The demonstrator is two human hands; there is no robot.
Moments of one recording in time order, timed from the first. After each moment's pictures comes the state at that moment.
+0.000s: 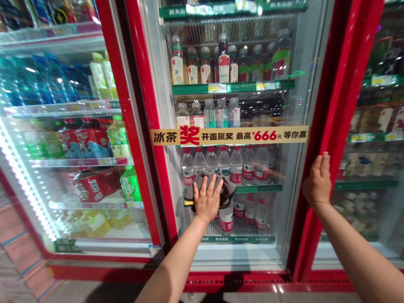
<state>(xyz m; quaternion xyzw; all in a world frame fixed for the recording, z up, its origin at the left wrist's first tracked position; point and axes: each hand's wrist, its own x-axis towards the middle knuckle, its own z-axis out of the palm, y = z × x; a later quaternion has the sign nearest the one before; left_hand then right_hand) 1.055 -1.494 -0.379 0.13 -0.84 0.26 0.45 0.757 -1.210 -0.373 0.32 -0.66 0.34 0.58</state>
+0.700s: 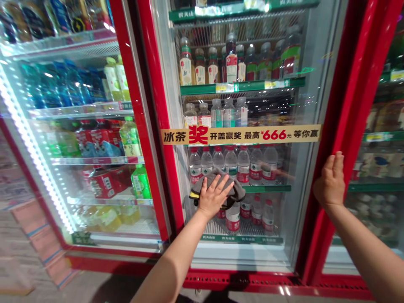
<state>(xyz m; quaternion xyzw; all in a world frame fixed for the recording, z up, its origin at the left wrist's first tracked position) 1.072 -1.512 -0.368 0.02 -0.85 0.30 0.43 0.742 -1.204 -0.382 0.31 -0.70 0.29 0.58</state>
